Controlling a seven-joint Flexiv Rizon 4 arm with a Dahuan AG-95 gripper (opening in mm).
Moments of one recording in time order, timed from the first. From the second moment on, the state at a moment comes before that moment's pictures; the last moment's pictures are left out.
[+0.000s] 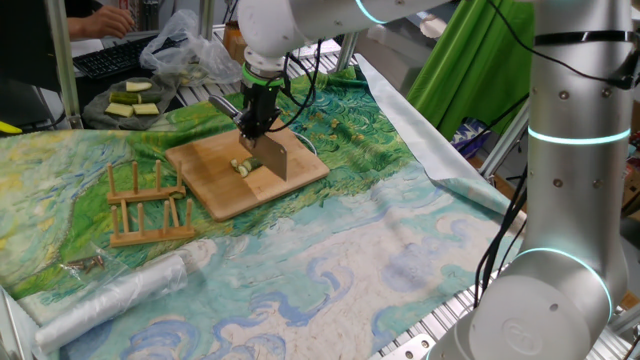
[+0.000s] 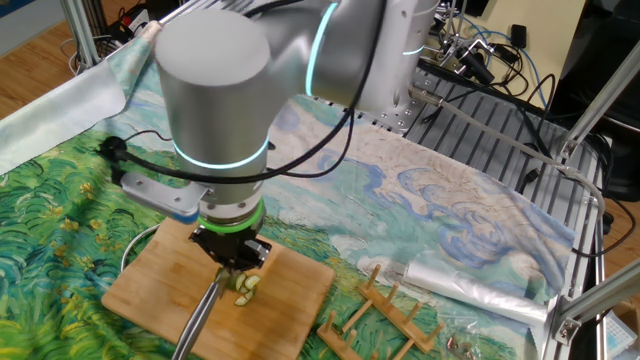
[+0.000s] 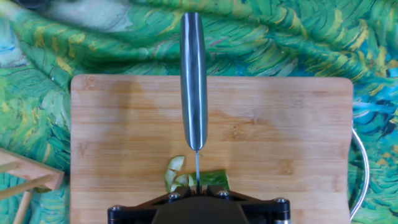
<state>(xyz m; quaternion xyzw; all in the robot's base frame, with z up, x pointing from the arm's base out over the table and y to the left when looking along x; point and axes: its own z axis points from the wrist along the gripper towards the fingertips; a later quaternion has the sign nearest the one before) 0.652 0.003 0.077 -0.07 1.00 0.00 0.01</state>
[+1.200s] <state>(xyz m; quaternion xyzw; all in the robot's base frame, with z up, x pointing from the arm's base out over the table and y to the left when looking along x) 0.654 0.010 0.043 -0.07 1.00 0.01 0.02</state>
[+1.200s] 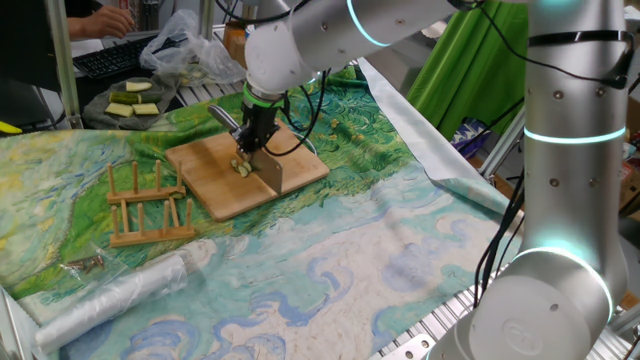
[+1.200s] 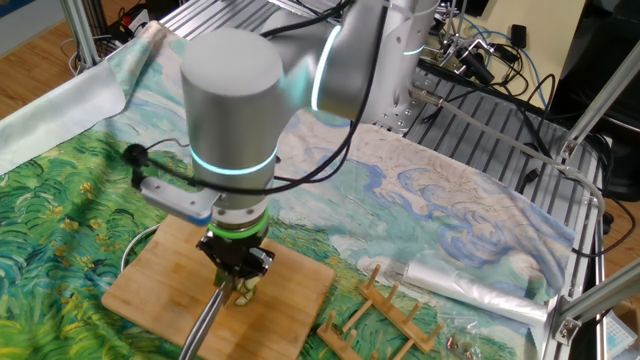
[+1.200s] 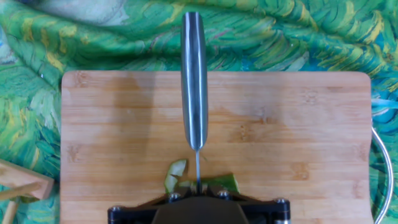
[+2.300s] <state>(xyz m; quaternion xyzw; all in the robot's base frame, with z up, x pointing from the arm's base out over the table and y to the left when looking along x) 0.649 -0.004 0.072 -0.08 1.00 -0.01 0.02</state>
